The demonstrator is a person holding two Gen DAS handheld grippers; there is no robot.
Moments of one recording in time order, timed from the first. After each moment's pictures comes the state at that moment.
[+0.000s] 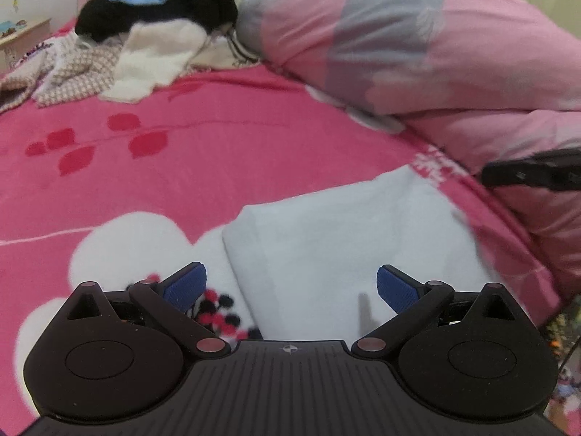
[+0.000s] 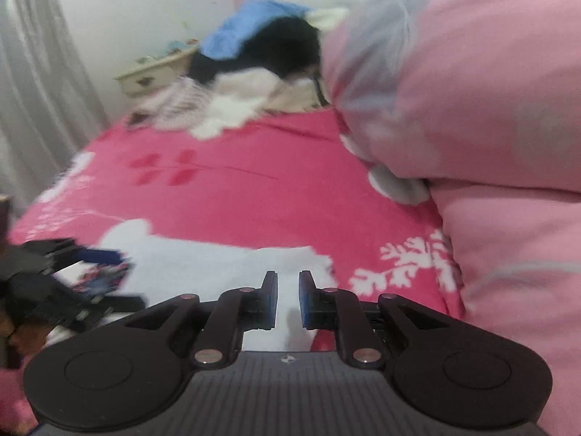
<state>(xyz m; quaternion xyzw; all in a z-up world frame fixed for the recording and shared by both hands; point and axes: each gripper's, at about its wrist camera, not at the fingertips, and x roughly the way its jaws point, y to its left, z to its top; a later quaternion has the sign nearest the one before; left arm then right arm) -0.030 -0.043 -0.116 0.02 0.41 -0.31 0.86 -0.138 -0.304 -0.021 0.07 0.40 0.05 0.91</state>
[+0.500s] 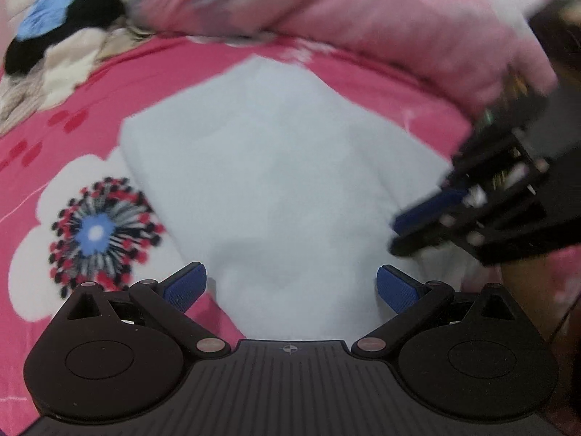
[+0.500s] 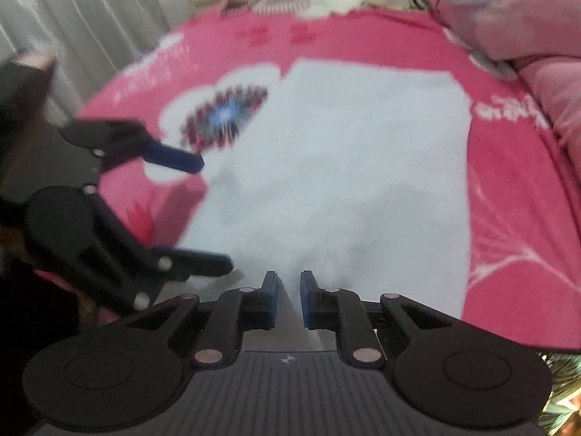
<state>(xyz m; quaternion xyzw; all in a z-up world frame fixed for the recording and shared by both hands) -0.168 -0.069 -0.116 0.19 0.42 -0.39 0.79 -0.241 -0.193 -0.077 0.04 0.51 0.12 0.85</state>
